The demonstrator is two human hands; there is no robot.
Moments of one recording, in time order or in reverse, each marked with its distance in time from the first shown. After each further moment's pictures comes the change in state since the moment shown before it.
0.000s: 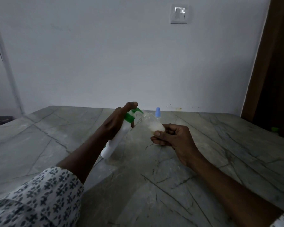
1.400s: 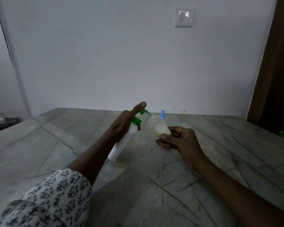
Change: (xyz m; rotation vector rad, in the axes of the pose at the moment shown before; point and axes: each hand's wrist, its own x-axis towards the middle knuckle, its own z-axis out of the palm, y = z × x) left_hand 0.007 -0.006 0.001 0.090 0.023 -0.010; right_hand 0.001 0.000 0.000 -0.008 0.018 -0.001
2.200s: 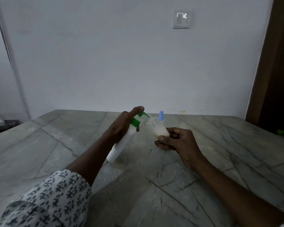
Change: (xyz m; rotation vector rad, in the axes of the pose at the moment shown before) left_hand 0.001 0.000 0.000 -0.036 -0.019 -0.016; right_hand 0.000 0.004 -0.003 -0.028 0.001 0.001
